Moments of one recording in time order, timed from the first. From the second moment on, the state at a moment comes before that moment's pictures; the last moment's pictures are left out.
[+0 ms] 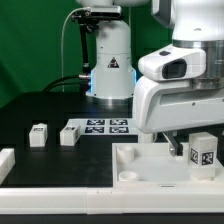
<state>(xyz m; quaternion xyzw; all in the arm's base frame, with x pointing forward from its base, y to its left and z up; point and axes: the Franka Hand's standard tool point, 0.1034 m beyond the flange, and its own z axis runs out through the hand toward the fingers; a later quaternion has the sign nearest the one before) 0.622 0.116 0.071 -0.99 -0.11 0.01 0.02</state>
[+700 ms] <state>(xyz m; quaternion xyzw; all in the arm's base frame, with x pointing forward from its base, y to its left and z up) 0.621 0.118 0.070 -1.00 0.05 0.00 0.03</state>
